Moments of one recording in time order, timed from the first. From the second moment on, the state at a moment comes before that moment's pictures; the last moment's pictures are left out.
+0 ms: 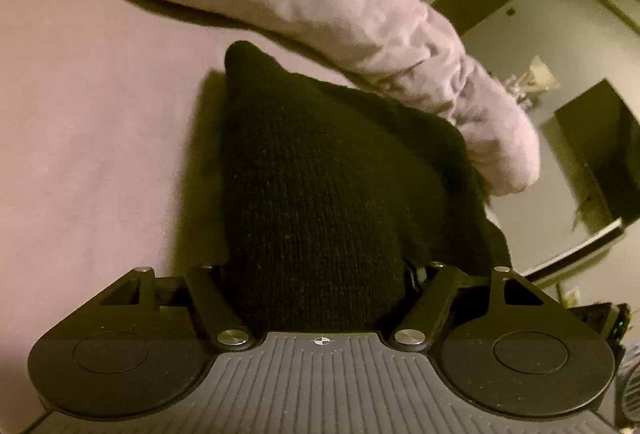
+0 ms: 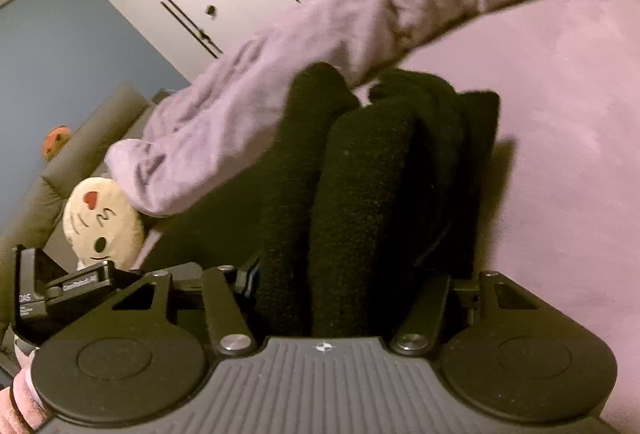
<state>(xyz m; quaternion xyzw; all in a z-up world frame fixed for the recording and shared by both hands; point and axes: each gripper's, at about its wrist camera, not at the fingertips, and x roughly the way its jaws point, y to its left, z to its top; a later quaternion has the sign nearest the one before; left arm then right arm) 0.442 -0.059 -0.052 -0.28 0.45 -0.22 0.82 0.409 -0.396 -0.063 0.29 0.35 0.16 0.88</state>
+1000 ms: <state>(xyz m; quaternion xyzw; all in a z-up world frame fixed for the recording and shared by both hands) 0.387 0.000 -0.012 -0.12 0.33 -0.01 0.94 0.429 -0.241 0.001 0.10 0.29 0.16 0.94</state>
